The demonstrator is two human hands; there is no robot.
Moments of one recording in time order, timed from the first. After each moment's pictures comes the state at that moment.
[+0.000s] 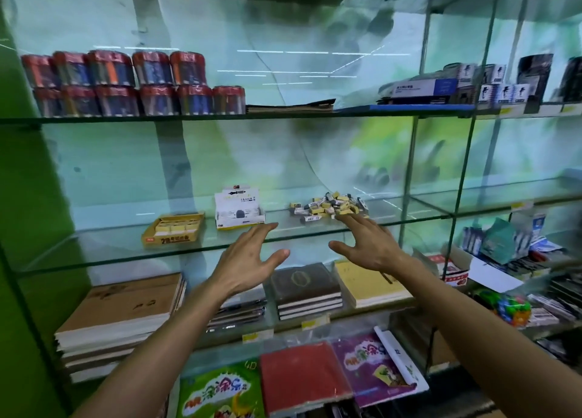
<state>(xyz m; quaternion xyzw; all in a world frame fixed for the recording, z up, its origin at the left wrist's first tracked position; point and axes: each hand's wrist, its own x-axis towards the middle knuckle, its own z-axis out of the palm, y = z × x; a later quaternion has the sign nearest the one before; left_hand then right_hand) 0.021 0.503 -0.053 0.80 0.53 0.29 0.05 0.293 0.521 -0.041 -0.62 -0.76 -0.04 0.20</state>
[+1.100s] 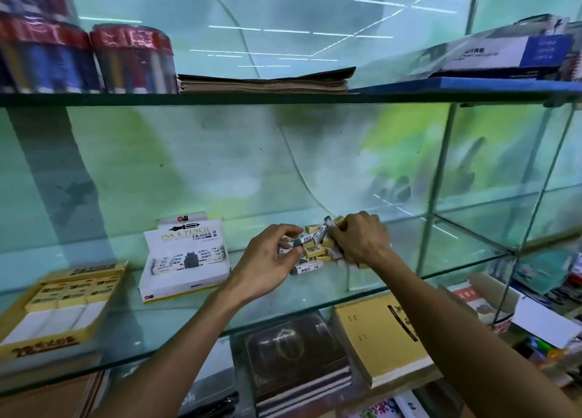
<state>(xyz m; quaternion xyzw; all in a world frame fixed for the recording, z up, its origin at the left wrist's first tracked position) 0.092 0.749 -0.048 0.79 0.42 0.39 0.20 0.312 0.803 -0.049 -0.74 -0.63 -0.06 0.24</state>
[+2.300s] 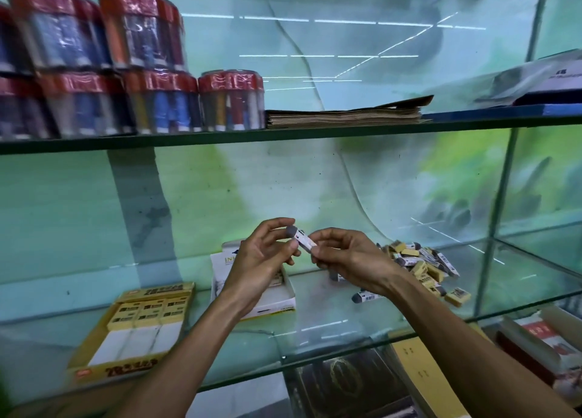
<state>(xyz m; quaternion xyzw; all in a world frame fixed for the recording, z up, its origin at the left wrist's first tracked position) -0.005 0.755 -0.016 0.64 0.30 0.58 0.41 0.188 0.782 -0.019 -0.30 -0.61 0.56 0.48</state>
